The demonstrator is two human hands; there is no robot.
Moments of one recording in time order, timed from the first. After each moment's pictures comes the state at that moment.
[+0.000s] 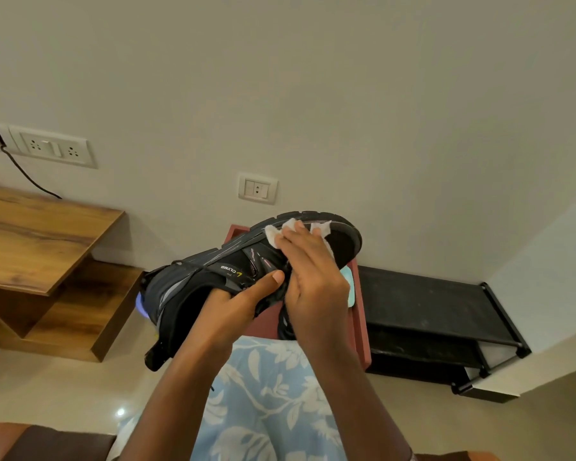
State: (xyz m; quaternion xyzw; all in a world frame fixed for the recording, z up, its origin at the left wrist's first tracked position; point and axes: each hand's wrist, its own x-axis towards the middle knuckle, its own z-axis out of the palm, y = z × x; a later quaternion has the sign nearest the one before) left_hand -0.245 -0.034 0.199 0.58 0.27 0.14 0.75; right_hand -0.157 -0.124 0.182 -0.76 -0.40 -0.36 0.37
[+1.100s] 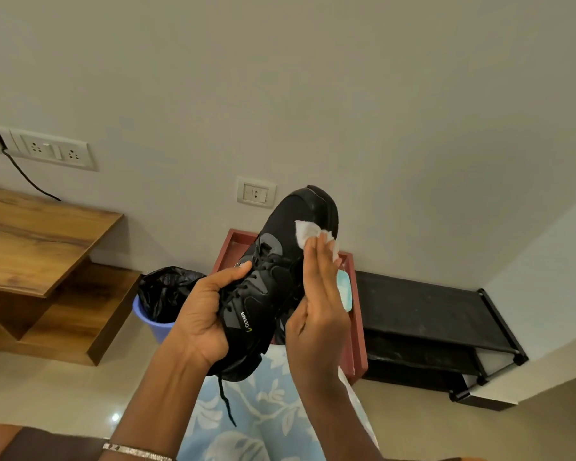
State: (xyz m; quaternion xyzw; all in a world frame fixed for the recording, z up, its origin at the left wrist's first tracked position) left_hand -0.239 -0.017 0.199 0.25 0.25 0.04 0.93; right_hand -0.181 -0.137 0.165 -0.77 -0.30 -0.33 0.45
